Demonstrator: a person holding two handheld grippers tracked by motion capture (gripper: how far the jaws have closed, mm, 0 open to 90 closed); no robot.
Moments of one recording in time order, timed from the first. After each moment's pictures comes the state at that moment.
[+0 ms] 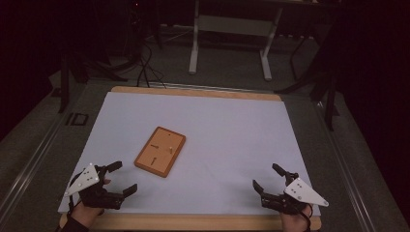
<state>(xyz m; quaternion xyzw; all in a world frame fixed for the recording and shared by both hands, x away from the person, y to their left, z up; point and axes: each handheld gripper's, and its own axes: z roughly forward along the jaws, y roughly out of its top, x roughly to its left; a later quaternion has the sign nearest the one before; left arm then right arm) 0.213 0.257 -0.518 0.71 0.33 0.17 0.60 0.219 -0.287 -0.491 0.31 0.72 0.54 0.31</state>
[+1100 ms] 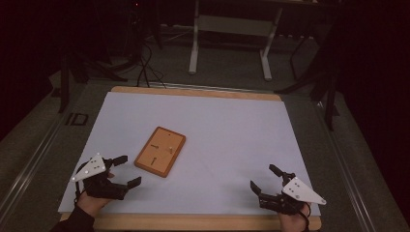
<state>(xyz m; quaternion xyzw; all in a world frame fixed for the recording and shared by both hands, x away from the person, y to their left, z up) 0.236 0.249 -0.501 0.74 0.33 0.15 0.57 0.220 -0.282 -0.493 0.31 0.73 0.54 0.29</state>
